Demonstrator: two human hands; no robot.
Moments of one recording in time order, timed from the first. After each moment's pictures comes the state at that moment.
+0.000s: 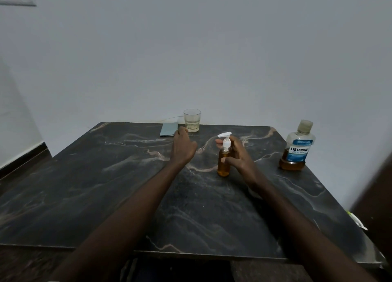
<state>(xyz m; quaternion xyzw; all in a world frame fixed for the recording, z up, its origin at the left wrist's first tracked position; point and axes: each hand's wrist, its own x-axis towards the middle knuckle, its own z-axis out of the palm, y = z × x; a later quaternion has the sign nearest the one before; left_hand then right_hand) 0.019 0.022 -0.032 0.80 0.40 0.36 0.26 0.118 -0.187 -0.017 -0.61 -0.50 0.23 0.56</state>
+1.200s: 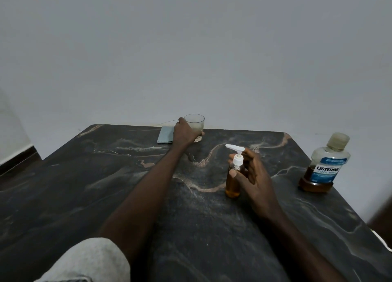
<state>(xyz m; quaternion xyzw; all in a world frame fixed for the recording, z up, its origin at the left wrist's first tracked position) 0.101 0.141 -0.026 0.77 0.46 0.33 0.31 0.129 -0.168 -0.043 -0.60 -0.47 0.14 0.63</state>
